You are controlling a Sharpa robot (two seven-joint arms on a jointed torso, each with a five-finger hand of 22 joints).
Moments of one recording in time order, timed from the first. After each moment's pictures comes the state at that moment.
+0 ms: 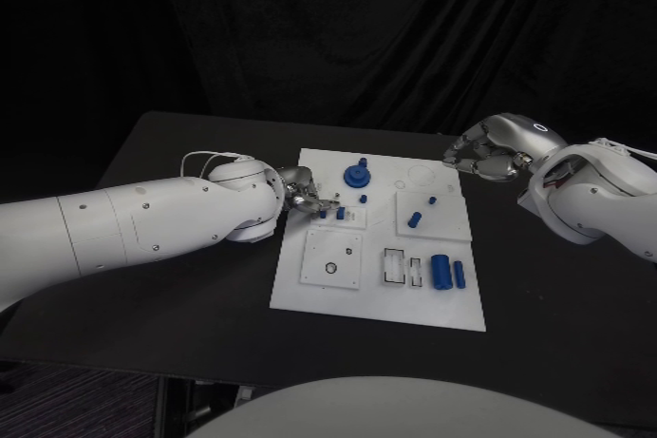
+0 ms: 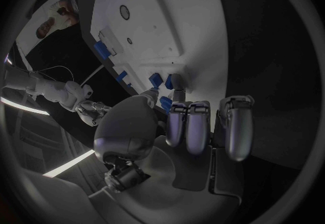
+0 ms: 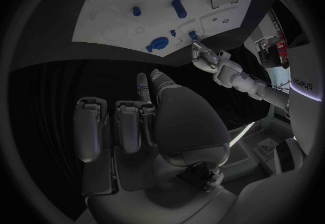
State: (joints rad) left arm 1.31 -0.64 -0.21 1.42 -1.17 -0.09 -0.46; left_hand 0.92 0.04 0.13 0.29 0.10 1.06 0.03 0.19 1.23 1.47 -0.04 1.58 1.31 1.46 -0.09 1.57 1.31 0.03 1.47 0.02 1.47 1.31; right arm 1.38 -0.99 -0.25 1.54 -1.40 -0.51 -0.05; right_hand 1.34 0.01 0.12 0.18 0.24 1.02 0.07 0.11 0.25 1.46 -0.02 1.57 1.31 1.47 -0.09 1.53 1.31 0.02 1.47 0.02 1.50 1.31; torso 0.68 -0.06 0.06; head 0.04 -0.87
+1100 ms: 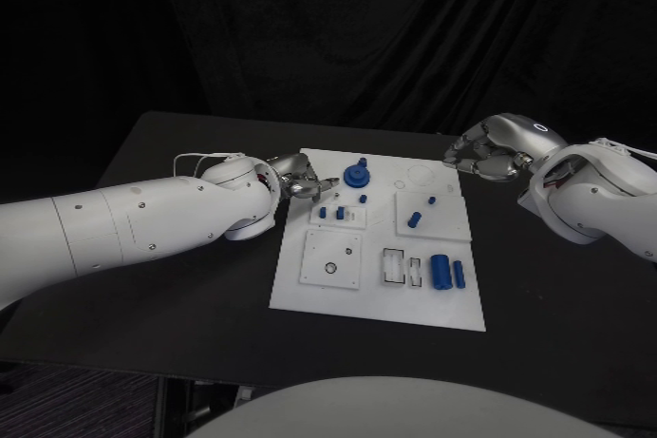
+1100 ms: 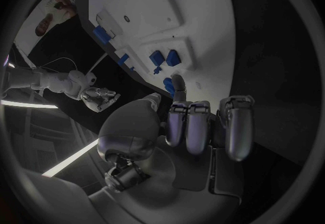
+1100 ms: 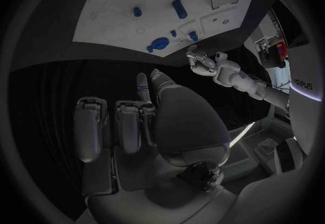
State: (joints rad) left arm 1.31 -0.65 -0.21 1.40 -1.17 -0.25 -0.35; left_hand 0.90 0.13 0.02 0.29 0.33 1.06 0.02 0.24 1.31 1.47 -0.04 1.58 1.31 1.46 -0.09 1.57 1.31 0.03 1.47 0.02 1.47 1.31; right arm 1.38 -0.99 -0.25 1.54 -1.40 -0.50 -0.05; right_hand 1.34 0.01 0.12 0.18 0.24 1.02 0.07 0.11 0.25 1.46 -0.02 1.57 1.31 1.47 -0.09 1.53 1.31 0.02 1.47 0.02 1.50 1.31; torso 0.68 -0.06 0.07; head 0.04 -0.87
